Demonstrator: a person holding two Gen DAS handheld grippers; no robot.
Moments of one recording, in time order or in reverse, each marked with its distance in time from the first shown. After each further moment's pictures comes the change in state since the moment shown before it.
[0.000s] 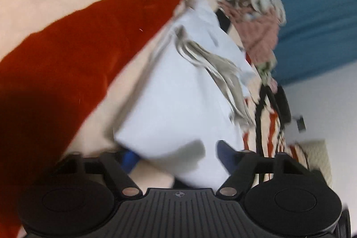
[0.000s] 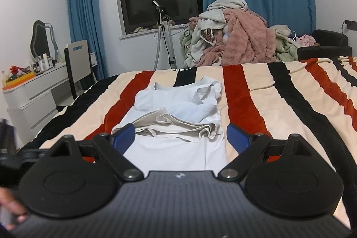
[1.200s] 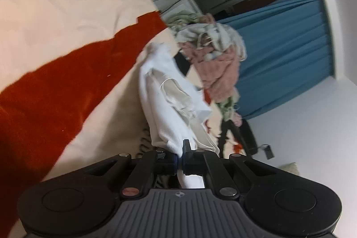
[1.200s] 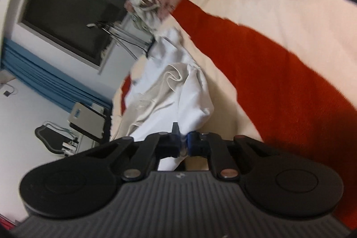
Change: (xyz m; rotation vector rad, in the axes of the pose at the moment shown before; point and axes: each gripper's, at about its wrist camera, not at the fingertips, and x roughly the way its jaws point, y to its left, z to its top) left arm -0.060 -0.014 -0.016 0.050 -0.238 -0.219; right arm 0.035 -0.096 -0.065 0.835 0.138 0.106
